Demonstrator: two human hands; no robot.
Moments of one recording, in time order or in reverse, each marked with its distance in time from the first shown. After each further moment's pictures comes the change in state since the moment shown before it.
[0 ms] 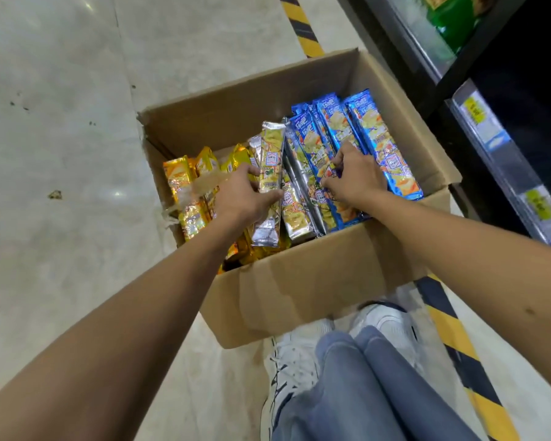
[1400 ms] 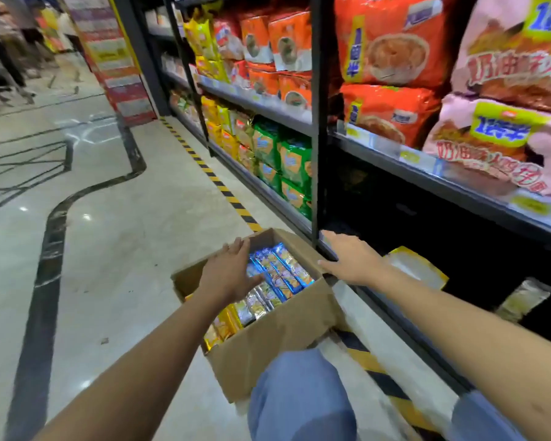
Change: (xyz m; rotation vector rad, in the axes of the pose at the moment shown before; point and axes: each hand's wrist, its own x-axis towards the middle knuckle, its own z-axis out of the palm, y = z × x) left_hand -0.274 0.175 -0.142 0.892 0.041 0.622; right_hand -0.310 -0.057 -0.270 -0.186 0.129 -0.082
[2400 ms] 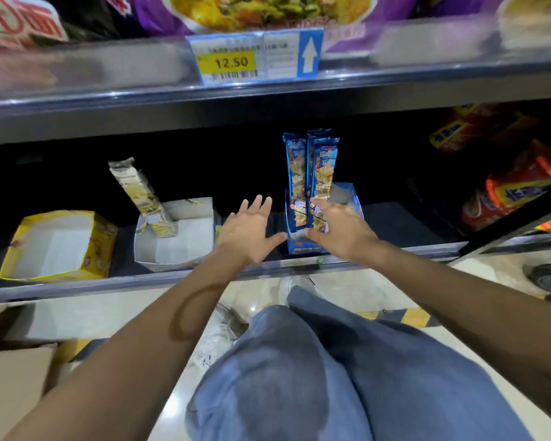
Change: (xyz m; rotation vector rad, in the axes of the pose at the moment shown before) left_hand -0.071 0.561 0.209 0.097 -0.324 1.090; right_hand -0.384 0.379 0.103 0.368 0.292 1.090
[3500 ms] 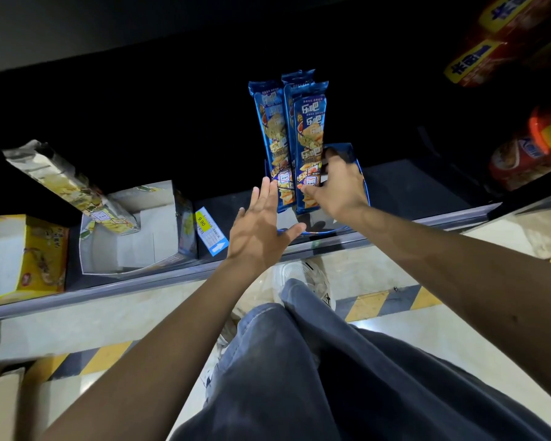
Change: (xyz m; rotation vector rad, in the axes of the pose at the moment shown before) left_hand 0.046 0.025 0.078 -0.161 0.008 0.007; right_hand 0.087 0.050 0.055 0.242 0.338 0.246
